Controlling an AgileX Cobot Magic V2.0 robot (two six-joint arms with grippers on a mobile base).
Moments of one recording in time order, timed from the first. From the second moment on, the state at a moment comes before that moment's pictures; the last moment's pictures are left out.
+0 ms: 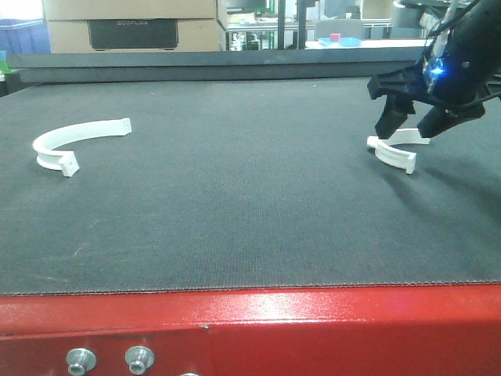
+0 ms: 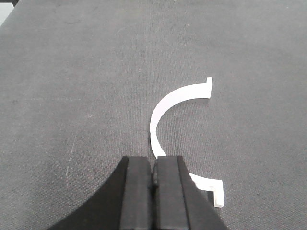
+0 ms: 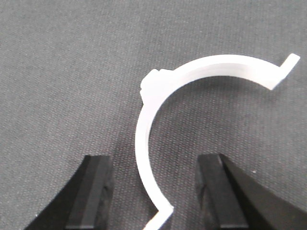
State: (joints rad) left arm 0.01 1.34 -0.87 0.07 0.11 -0.03; right arm 0.04 1.84 -1.23 0.38 0.37 -0.32
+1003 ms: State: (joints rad) left arm 0.01 1.35 -0.87 0.07 0.08 -0.03; right arm 0.06 1.90 -1.24 0.30 0.32 -0.32
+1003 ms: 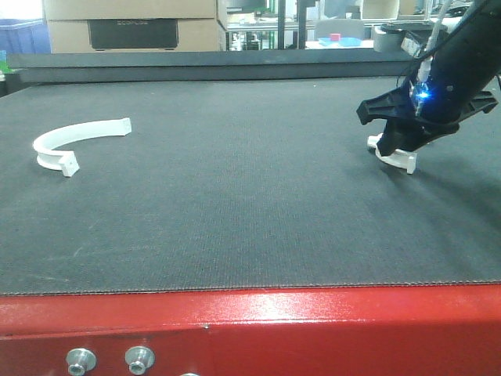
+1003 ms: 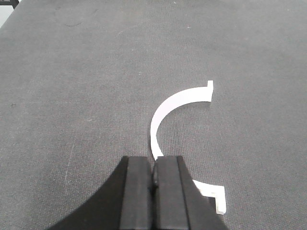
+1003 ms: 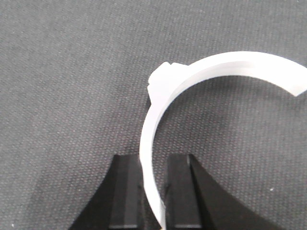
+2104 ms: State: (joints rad) left arm 0.01 1.35 -0.90 0.07 0.07 -0.03; right arm 0.07 1.92 -1.24 0.30 0.30 -0.32
